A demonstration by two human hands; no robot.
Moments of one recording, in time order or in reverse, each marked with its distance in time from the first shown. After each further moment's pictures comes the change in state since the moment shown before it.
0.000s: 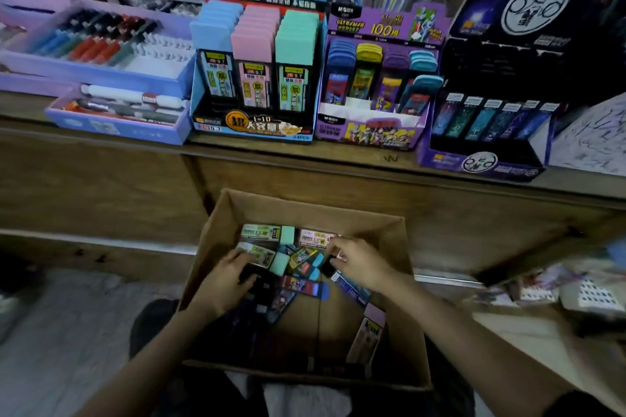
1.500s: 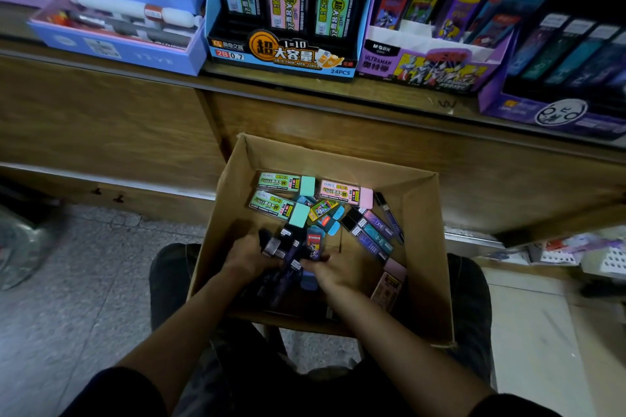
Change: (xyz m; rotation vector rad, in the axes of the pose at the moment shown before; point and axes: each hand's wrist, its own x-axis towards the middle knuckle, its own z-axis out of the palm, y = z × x) left_hand -0.004 -0.019 0.042 -0.175 -0.122 -0.429; right_hand -0.004 -0.040 0.148 0.840 -0.033 0.750
